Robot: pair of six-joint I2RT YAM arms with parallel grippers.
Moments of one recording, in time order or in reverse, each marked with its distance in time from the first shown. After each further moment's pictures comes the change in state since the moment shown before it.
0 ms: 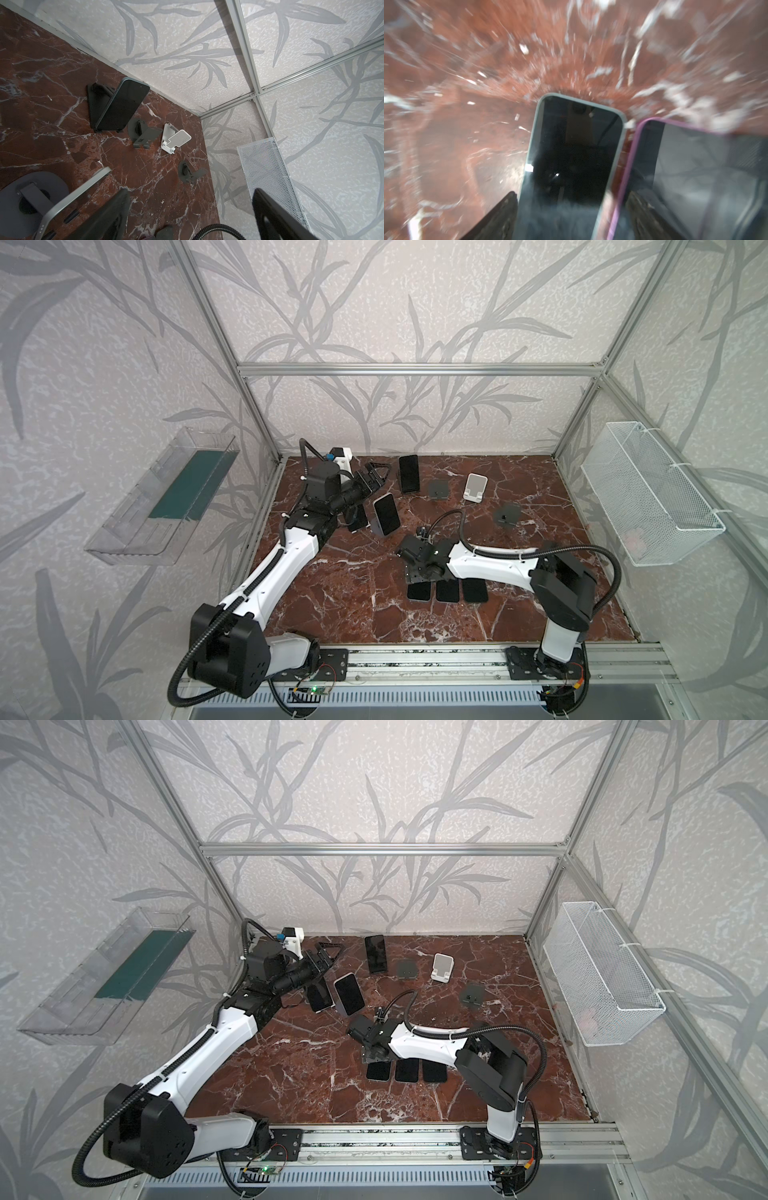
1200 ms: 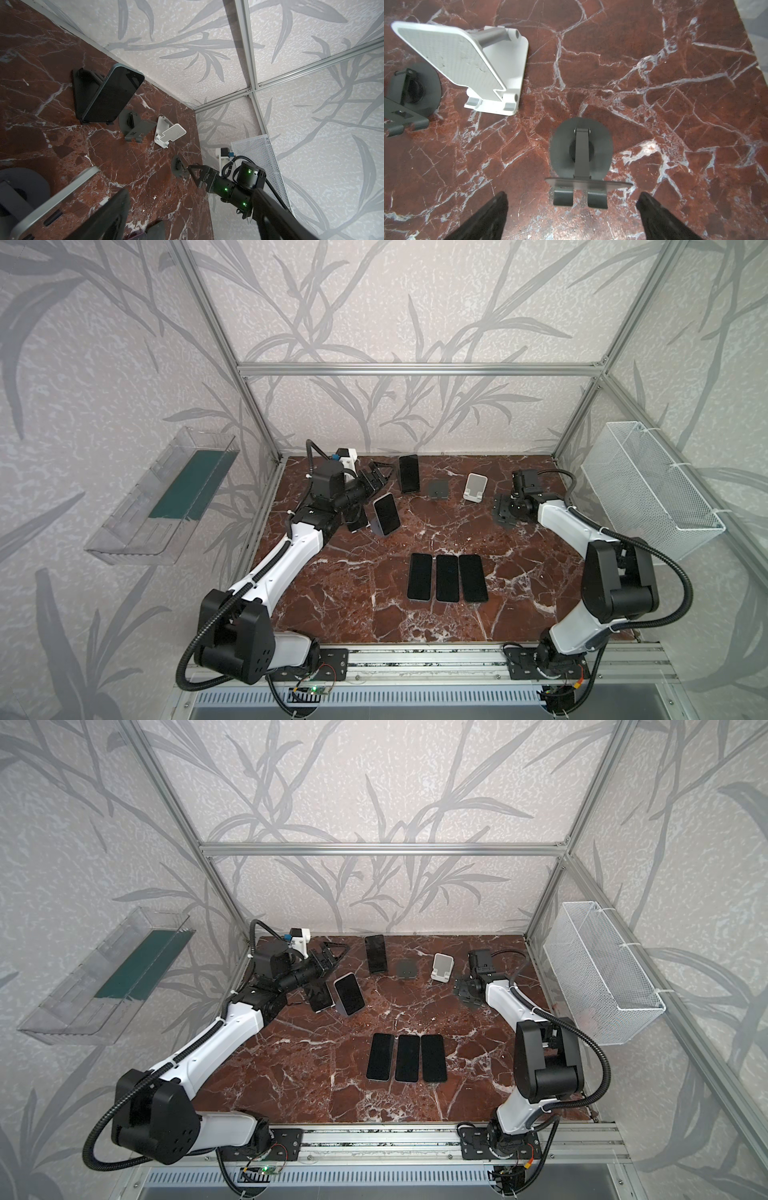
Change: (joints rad) left arm -0.002 0.063 0.000 0.060 0.060 -0.069; right arm -0.917 -0.119 -0.088 0.224 -0.145 -0.551
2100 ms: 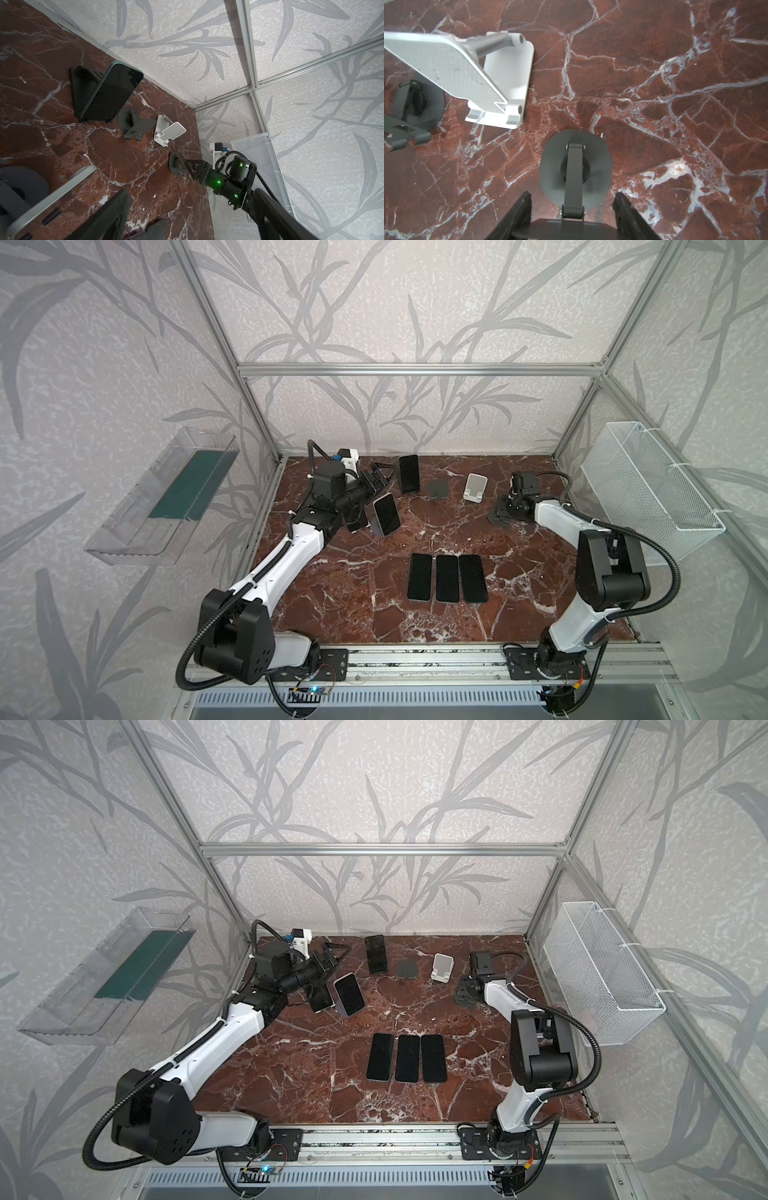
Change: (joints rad) left arm -0.008 0.002 0.000 -0.004 -0.001 0.008; right arm -0.011 0.065 -0.011 0.119 -0.089 0.008
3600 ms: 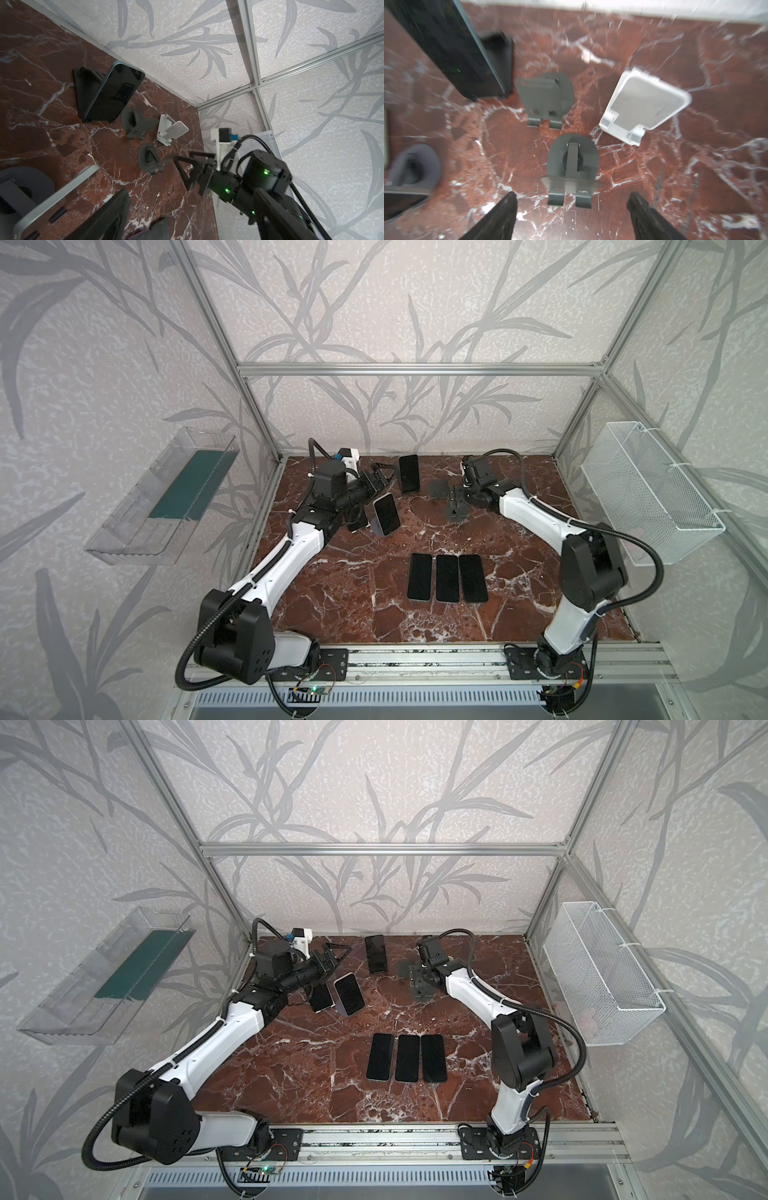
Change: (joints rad) left arm -0.004 -0.003 0.016 -0.037 -0.021 0.045; right arm 0.350 0.011 0.273 -0.153 0.095 -0.046
